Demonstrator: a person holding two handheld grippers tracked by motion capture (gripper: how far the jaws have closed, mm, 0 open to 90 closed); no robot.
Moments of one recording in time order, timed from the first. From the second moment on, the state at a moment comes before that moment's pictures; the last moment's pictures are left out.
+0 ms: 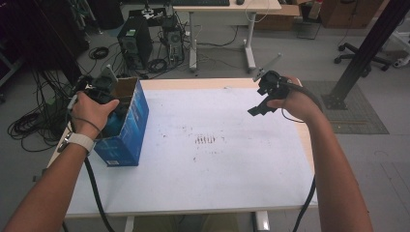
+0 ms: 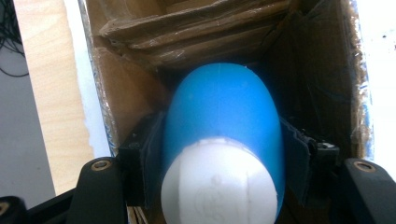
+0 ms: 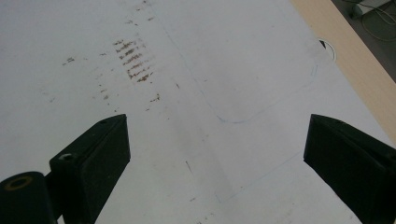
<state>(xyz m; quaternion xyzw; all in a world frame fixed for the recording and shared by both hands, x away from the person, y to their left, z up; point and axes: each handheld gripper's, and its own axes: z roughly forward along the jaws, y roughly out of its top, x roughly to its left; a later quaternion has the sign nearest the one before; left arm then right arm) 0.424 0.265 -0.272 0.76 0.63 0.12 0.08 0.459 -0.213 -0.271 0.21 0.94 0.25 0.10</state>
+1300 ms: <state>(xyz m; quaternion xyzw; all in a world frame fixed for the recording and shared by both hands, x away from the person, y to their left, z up) 0.425 0.265 -0.274 0.76 0.63 0.12 0.08 0.457 -0.215 -0.271 0.21 0.94 0.25 0.10</state>
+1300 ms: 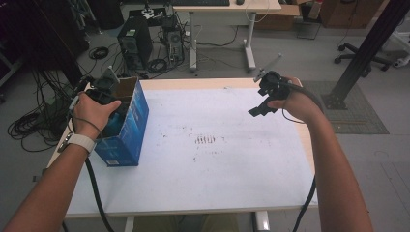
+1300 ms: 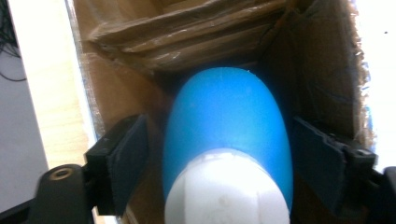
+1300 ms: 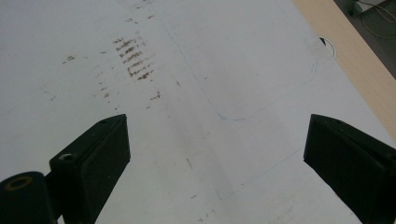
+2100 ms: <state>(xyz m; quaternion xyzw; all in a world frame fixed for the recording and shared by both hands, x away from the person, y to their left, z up) 0.419 0.262 -0.263 0.77 0.62 0.13 0.09 0.452 -0.216 -0.268 0.21 0.94 0.26 0.10</state>
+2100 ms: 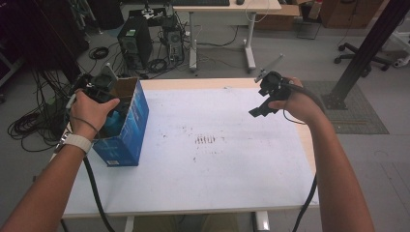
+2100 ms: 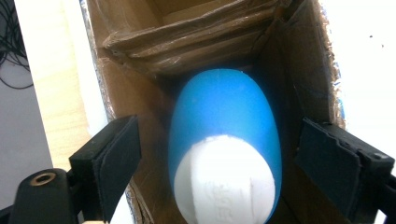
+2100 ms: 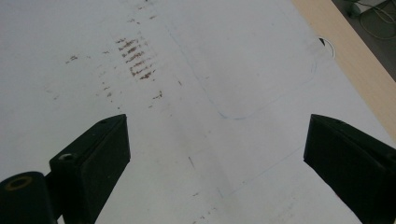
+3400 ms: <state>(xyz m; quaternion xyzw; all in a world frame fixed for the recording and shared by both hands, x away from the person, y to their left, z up) 0.405 0.243 -0.213 0.81 0.56 0.13 0.11 0.446 -0.217 -0.264 0.22 0.94 0.26 0.10</state>
